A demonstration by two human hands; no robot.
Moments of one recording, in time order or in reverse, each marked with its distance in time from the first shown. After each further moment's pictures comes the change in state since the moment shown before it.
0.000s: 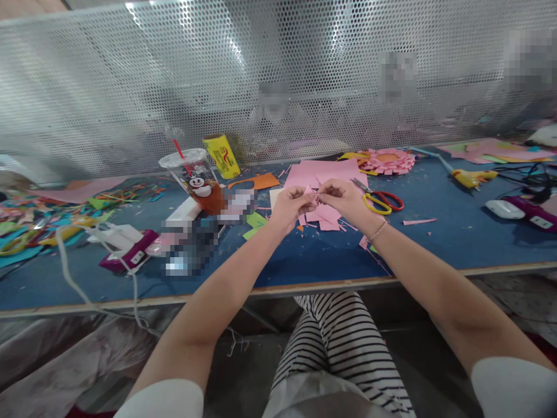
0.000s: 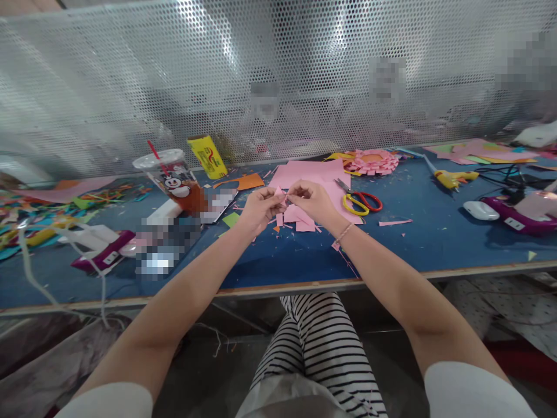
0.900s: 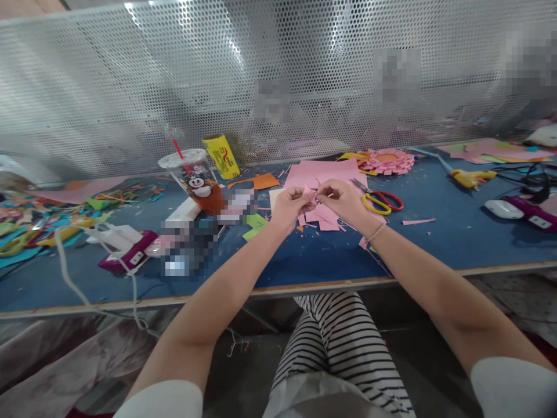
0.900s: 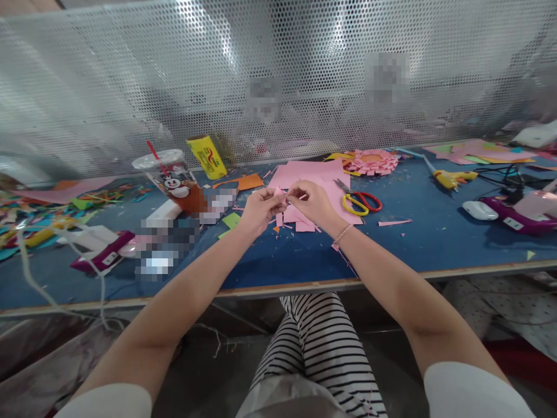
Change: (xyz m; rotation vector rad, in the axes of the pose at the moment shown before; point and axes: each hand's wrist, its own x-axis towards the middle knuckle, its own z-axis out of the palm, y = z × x) left_hand 0.003 -0.006 -0.001 0.006 0.049 0.008; right_hand -0.001 -0.005 0.001 -0.296 0.057 -0.090
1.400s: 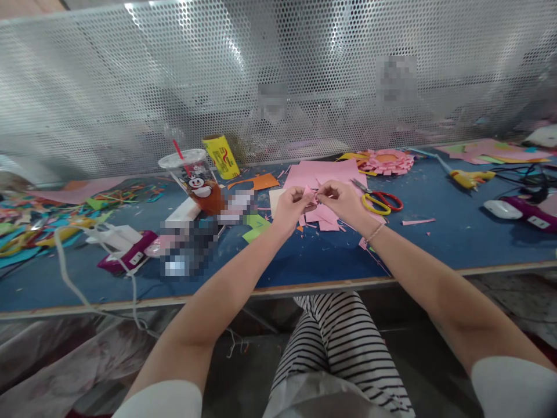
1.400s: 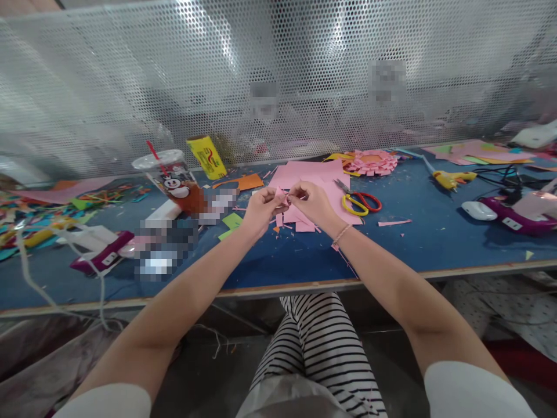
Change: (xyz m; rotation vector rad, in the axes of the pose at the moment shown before) left_hand 0.001 -0.008 -0.002 0.066 -0.021 0.081; right_hand 0.000 0.004 0.003 0.061 0.011 0.101
